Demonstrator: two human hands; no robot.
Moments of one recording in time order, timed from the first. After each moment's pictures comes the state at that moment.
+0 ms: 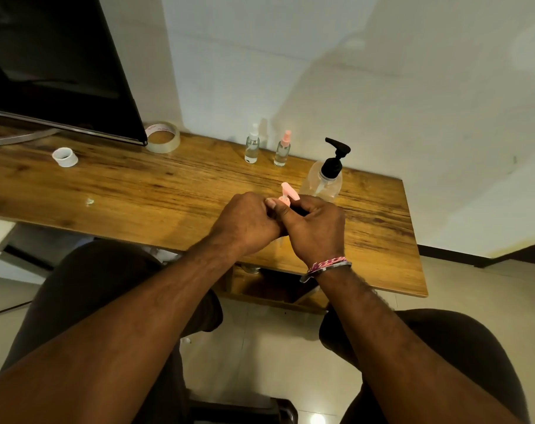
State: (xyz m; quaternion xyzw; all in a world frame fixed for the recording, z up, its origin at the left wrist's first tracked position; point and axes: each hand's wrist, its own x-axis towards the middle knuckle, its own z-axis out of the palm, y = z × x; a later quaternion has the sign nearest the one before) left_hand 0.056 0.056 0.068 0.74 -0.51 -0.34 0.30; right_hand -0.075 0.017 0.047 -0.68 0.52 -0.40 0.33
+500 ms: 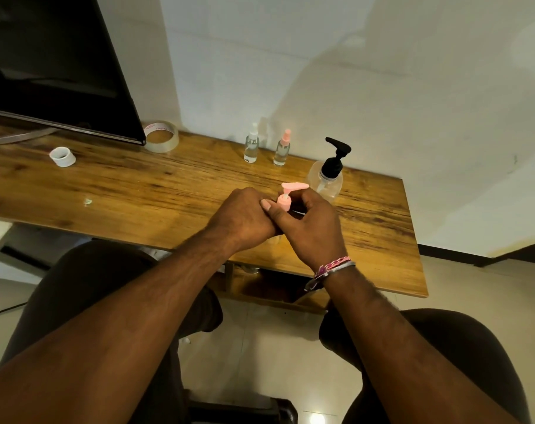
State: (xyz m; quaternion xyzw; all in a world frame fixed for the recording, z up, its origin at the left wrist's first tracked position) left_hand 0.068 0.050 0.066 0.71 -0.54 -0.35 0.30; right_hand -0.075 0.018 0.056 -0.72 0.51 -0.33 0.34
